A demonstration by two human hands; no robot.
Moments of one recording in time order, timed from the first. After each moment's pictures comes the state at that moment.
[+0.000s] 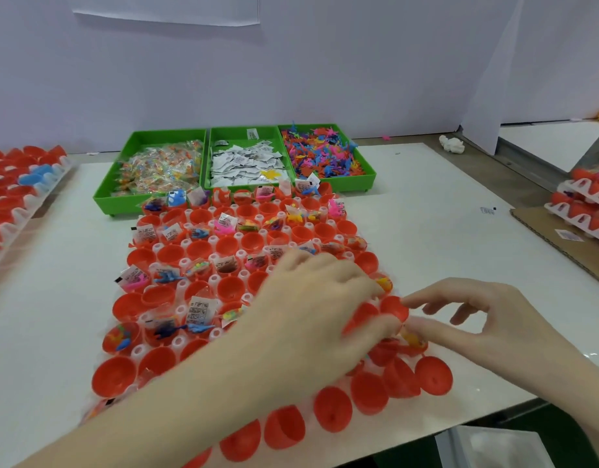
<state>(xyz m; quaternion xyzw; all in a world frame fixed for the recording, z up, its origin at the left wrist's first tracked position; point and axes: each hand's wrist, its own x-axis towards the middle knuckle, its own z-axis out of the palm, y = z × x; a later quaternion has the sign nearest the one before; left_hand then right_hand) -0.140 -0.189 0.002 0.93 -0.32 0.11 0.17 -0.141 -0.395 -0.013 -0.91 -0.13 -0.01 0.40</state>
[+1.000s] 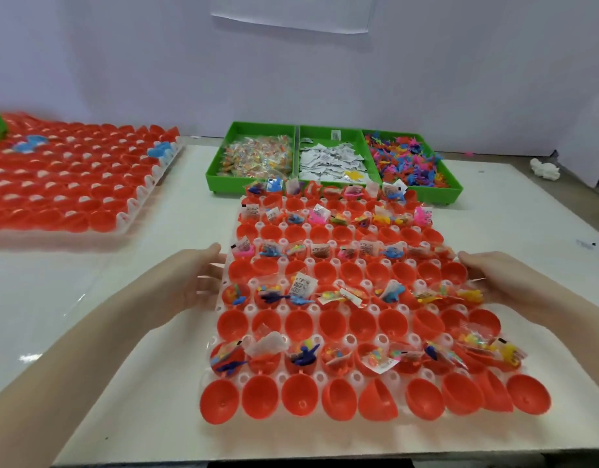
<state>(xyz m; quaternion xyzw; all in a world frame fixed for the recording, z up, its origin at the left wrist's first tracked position) -0.126 0.000 -0.055 0.68 0.25 -0.10 0.68 -0.033 -0.364 -0.041 -0.85 0.11 0.18 0.48</state>
